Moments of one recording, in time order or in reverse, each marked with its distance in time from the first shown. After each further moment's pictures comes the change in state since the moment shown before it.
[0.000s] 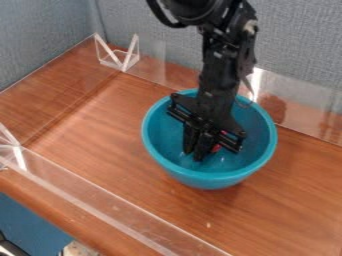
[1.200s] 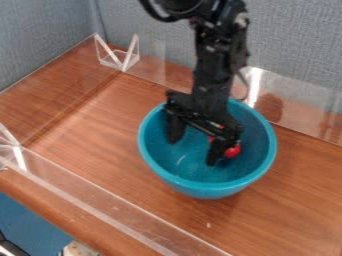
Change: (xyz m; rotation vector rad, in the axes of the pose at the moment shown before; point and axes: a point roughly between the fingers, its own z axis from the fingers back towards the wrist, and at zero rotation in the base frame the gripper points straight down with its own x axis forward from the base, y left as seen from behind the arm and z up) arm 0.006 0.004 0.008 -0.008 -0.027 0.042
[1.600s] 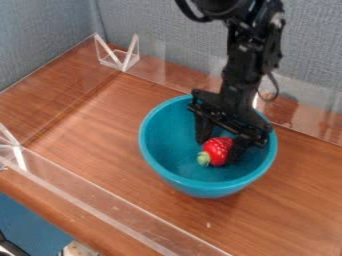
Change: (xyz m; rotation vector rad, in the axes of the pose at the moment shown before) arm 0.017 -0.014 -0.002 0.016 -0.009 0.000
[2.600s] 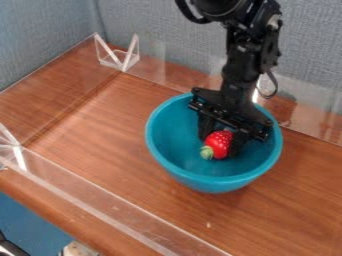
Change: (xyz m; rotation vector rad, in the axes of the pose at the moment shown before) arm 0.011 0.001 -0.002 -0.010 -0.055 0.089
